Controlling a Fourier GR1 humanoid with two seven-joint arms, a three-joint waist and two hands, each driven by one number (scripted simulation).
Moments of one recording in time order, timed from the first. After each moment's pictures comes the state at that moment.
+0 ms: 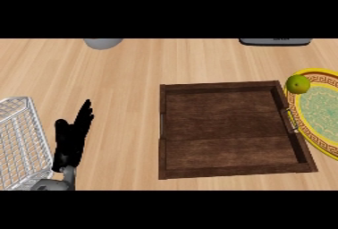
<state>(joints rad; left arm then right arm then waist) -0.04 0.22 -0.15 -1.47 0.05 0.27 0.21 -0.55 -0.90 0.28 -0.85 0.20 -0.35 0.22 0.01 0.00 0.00</state>
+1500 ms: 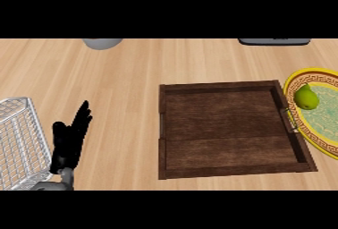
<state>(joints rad) -0.02 0.20 -0.11 -1.47 0.02 0.23 0.20 -0.50 -0.87 -0.21 -0.46 -0.23 0.24 -0.47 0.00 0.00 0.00</state>
